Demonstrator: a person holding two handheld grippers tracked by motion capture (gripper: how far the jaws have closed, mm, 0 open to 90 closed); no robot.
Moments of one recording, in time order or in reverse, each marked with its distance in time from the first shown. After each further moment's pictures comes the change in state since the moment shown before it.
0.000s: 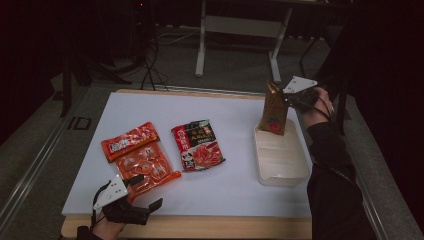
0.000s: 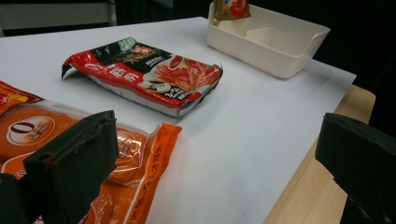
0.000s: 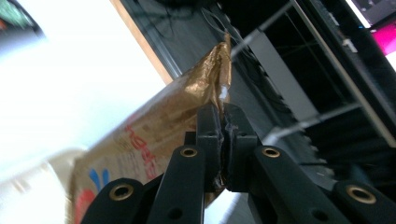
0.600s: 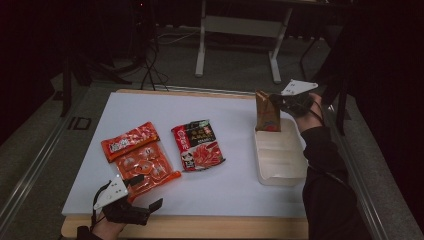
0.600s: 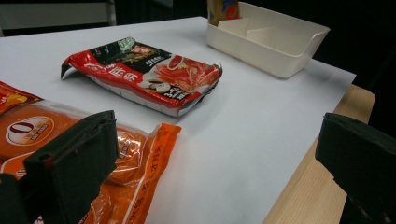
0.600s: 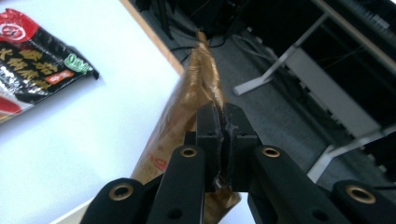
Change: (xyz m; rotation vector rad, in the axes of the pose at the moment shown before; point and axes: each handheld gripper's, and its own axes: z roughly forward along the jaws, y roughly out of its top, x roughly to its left) left arm 0.000 0.000 0.000 0.005 -0.002 0.003; right arm 0.014 -0.006 0.009 -0.087 0.143 0.121
